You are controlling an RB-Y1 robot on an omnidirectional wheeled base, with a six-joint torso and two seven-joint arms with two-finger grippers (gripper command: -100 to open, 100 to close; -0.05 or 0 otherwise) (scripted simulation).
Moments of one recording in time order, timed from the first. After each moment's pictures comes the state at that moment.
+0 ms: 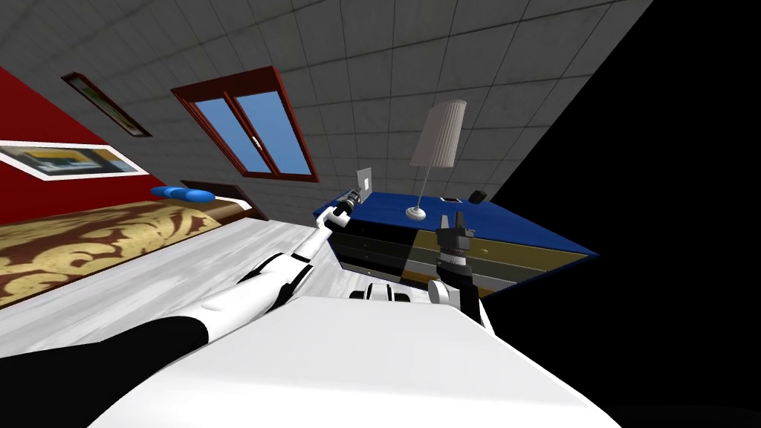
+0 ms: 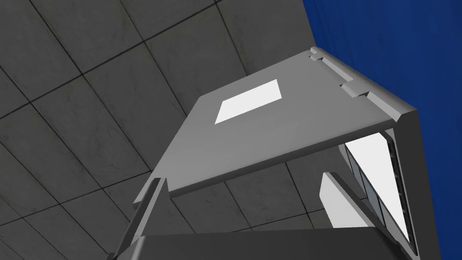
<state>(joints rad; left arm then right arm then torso) -0.66 0.43 -0.21 -1.32 -0.04 0.20 0.16 0.47 0.04 0.05 -2.26 -0.03 -0.49 -0.11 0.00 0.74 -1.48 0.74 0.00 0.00</state>
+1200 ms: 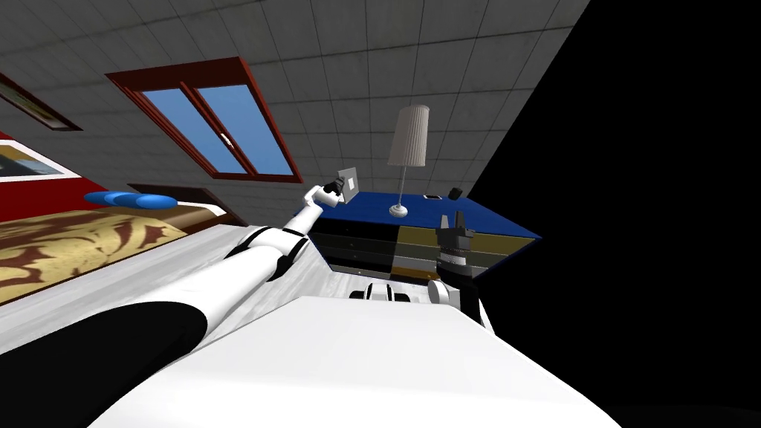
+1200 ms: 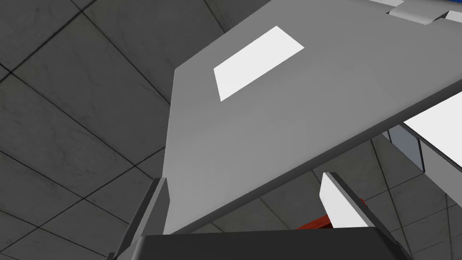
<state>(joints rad) -0.95 0.58 -0.18 -1.01 -0.04 0.43 0.08 0.47 0.04 0.05 -2.26 -0.03 -0.49 -0.11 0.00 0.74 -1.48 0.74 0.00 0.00</state>
